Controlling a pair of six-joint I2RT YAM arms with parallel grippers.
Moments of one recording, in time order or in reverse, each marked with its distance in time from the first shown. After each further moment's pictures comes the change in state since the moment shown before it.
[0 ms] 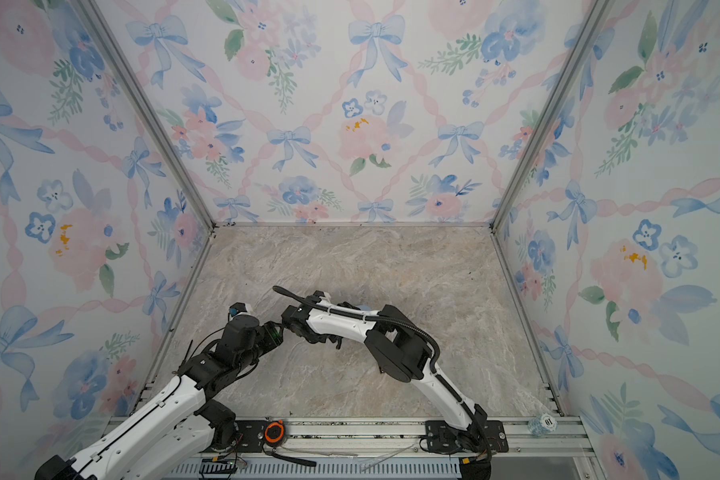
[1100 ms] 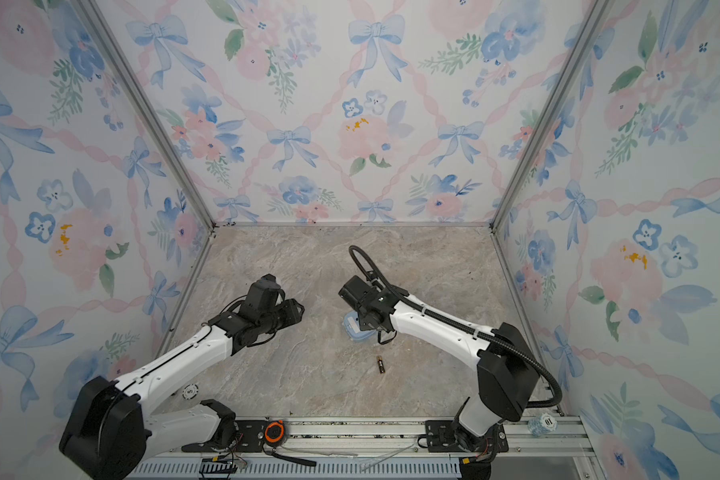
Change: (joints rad) left arm -0.001 0.515 0.359 0.079 0.218 0.182; right arm -0.254 -0.780 -0.684 0.440 -0.456 0.174
